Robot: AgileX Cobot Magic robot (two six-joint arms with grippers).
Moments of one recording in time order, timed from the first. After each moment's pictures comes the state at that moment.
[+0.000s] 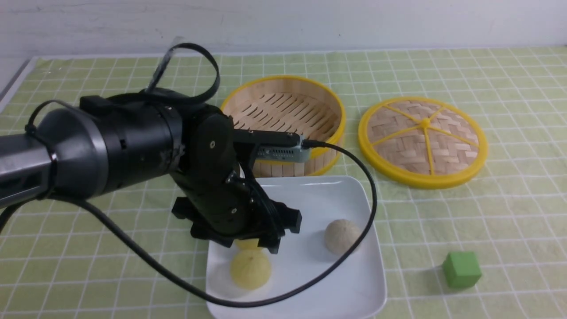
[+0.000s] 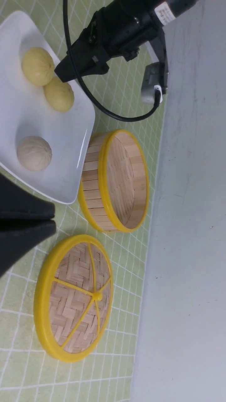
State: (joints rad) right arm 0.49 0.00 -0.29 -0.04 0.44 0.12; left arm -0.64 1.65 -1.12 -0.04 0.78 -0.34
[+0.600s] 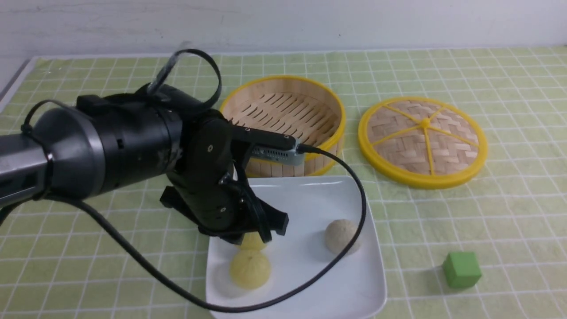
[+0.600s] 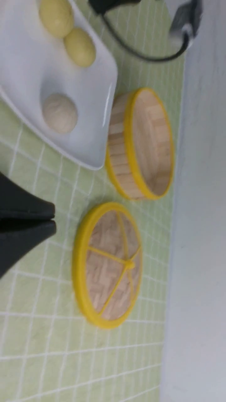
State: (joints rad) right arm 0.34 -0.01 -0.17 -0.03 0.43 0.12; left arm -0.64 1.63 -1.12 0.09 0.80 -0.34
